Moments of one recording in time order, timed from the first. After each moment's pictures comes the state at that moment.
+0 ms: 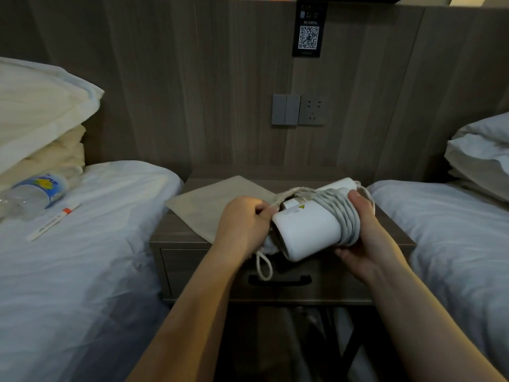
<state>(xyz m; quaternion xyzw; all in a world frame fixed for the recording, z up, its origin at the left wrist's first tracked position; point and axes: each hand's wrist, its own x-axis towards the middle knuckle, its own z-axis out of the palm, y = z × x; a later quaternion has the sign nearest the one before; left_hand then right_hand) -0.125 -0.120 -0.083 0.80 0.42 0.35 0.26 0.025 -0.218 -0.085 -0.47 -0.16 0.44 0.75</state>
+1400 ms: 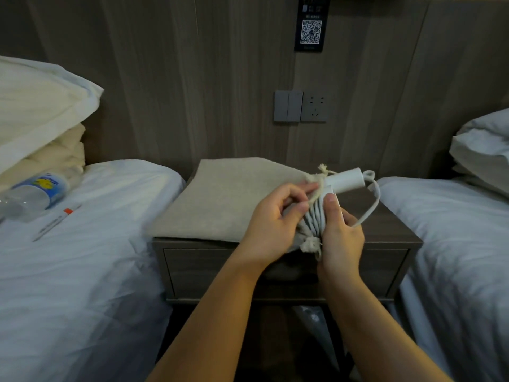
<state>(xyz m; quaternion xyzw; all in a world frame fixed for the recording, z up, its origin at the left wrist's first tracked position) -0.109 -0.139 -0.087 0.74 0.16 0.41 0.51 -0.009 -0.179 -0.121 -0.51 -0.17 0.24 0.81</state>
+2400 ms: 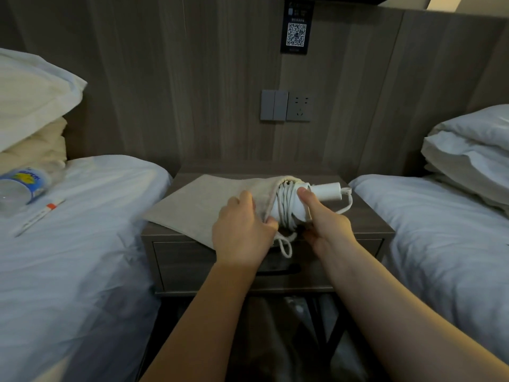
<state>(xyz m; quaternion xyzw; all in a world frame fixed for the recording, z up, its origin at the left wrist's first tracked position) -0.123 -0.144 -0.102 0.78 0.48 0.36 0.15 -0.004 -0.191 -0.086 -0.59 -0.07 0.36 0.72</state>
